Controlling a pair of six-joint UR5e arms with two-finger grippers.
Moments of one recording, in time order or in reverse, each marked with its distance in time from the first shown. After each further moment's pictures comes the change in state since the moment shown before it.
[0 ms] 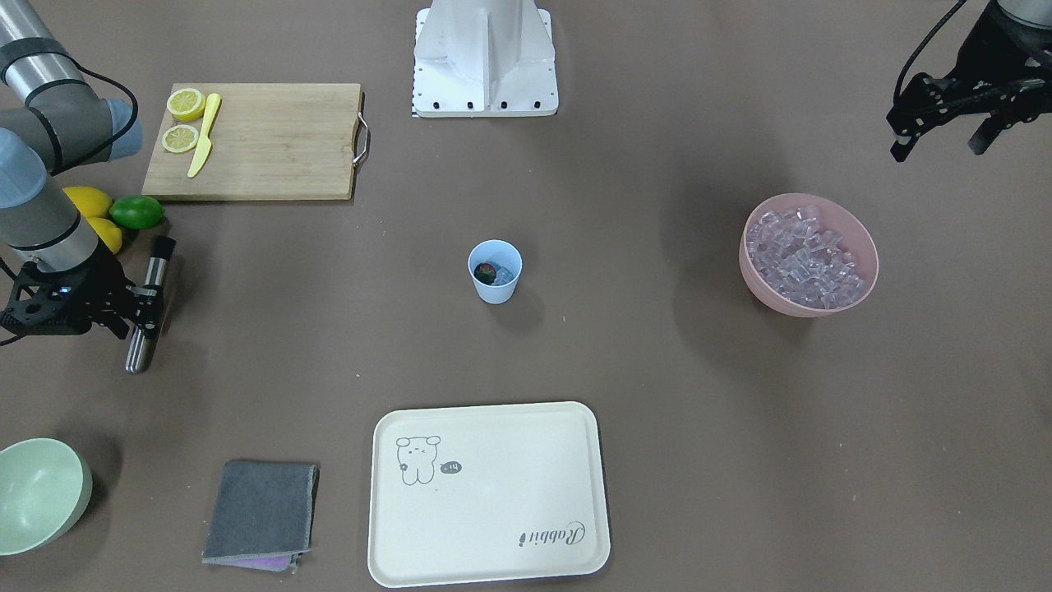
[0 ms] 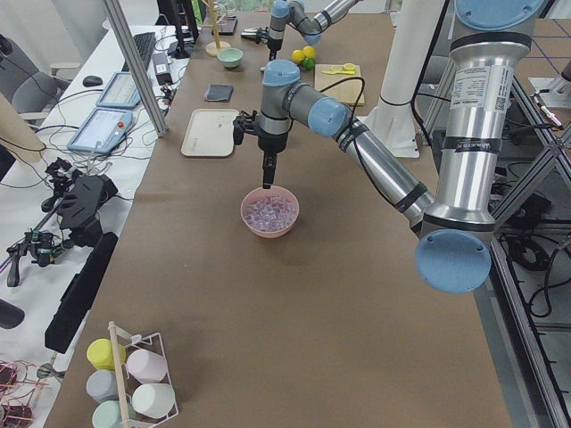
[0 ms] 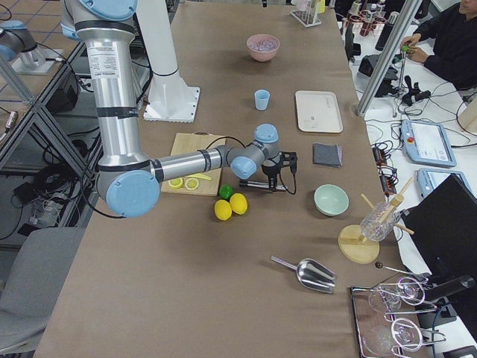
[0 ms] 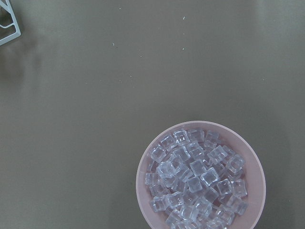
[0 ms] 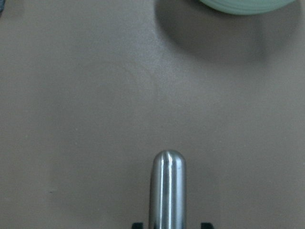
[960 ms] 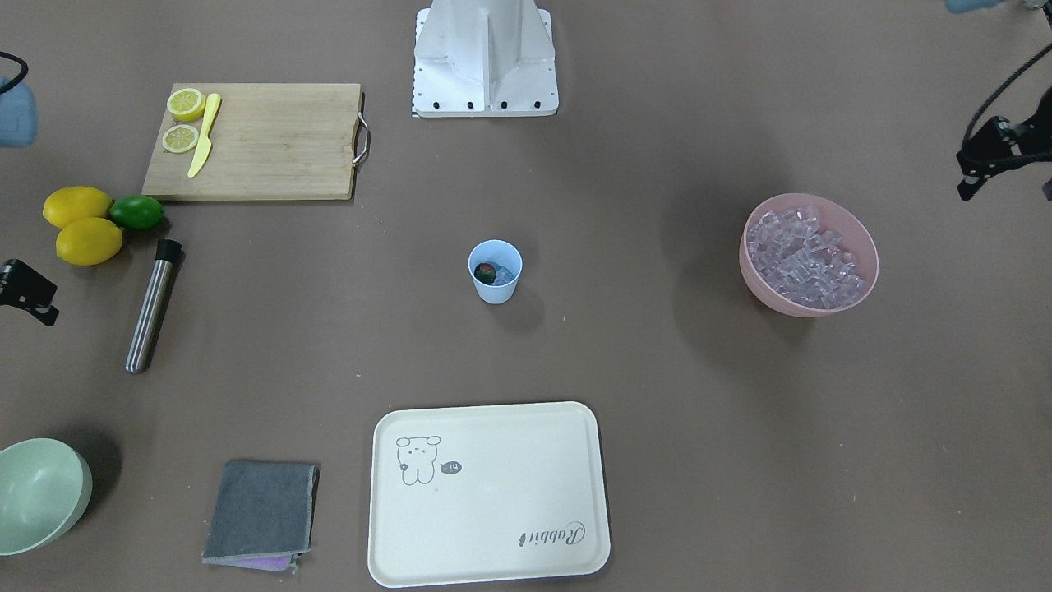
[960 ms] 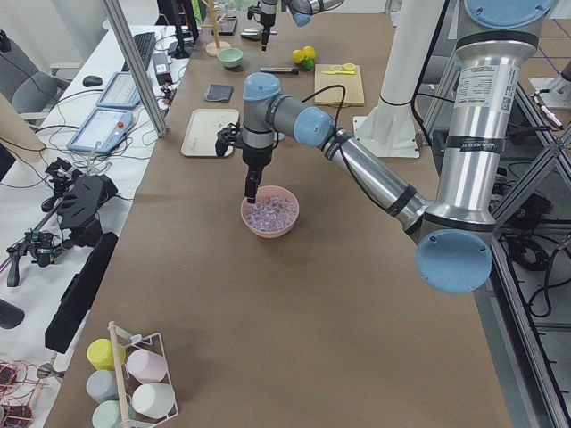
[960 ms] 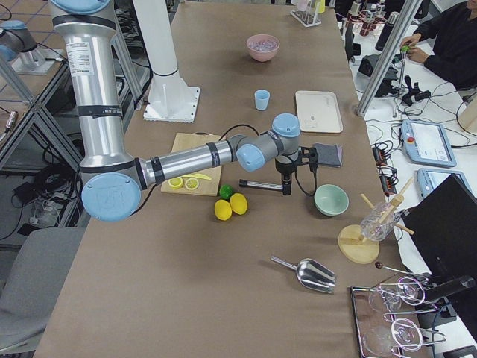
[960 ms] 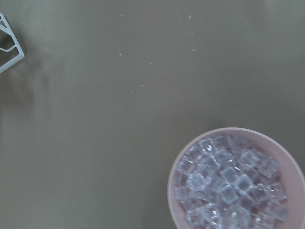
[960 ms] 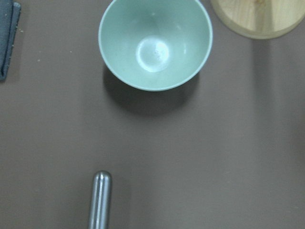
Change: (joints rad) left arm -0.194 -0.065 0.258 0.001 -0.124 0.427; right arm 0.318 0.005 0.144 -0.355 0.224 -0.376
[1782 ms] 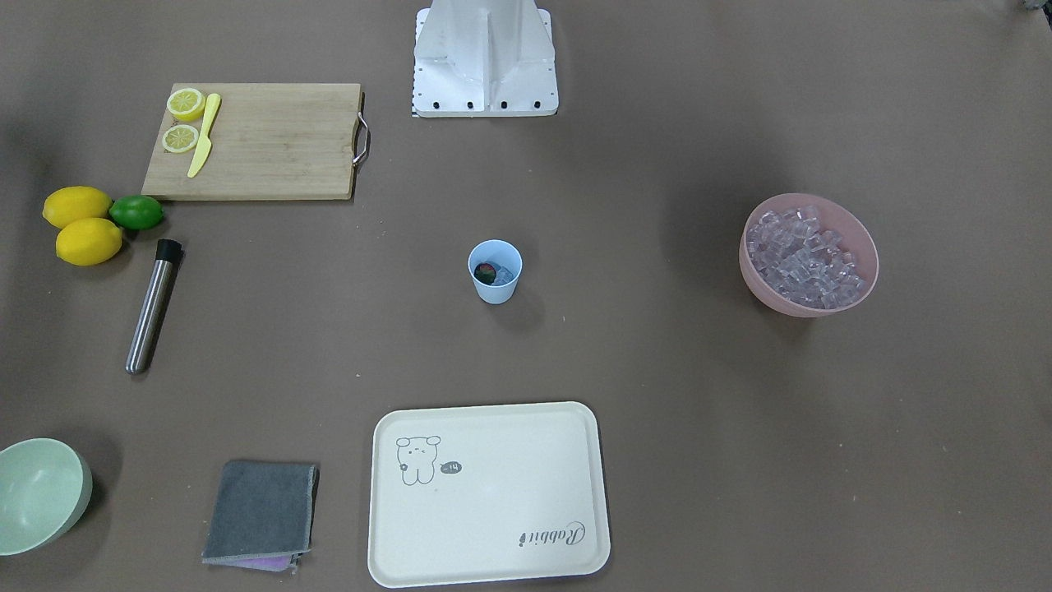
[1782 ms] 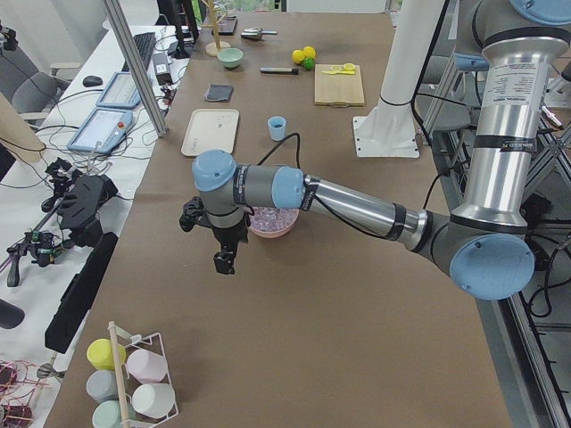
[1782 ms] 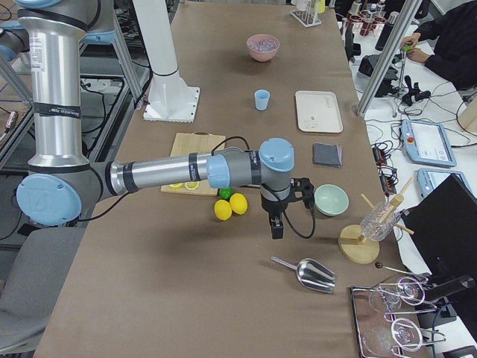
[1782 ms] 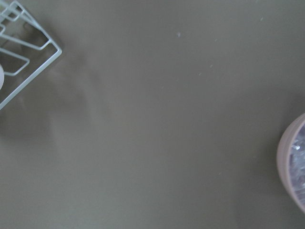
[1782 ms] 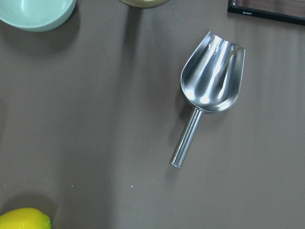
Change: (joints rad) left arm -0.198 0.068 0.240 -0.008 -0.083 0.437; right arm 0.351 -0.173 0.047 -0.215 0.089 -0.589
